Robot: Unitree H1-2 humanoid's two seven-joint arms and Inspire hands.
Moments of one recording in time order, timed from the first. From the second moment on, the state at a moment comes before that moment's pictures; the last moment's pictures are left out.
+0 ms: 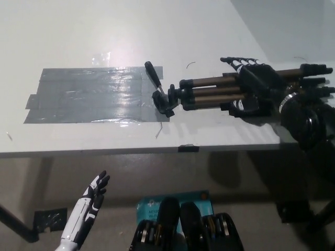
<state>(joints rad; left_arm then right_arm) -0.02 0.19 -0.08 0.25 0.14 -0.40 -0.05 -0.86 -0.38 0.44 0.55 -0.55 -0.03 0.21</state>
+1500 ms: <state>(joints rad) -0.09 0.19 -0.08 0.28 0.14 -0.41 -0.05 -0.10 -0.08 0.03 0.03 -0.01 -0.13 0.19</state>
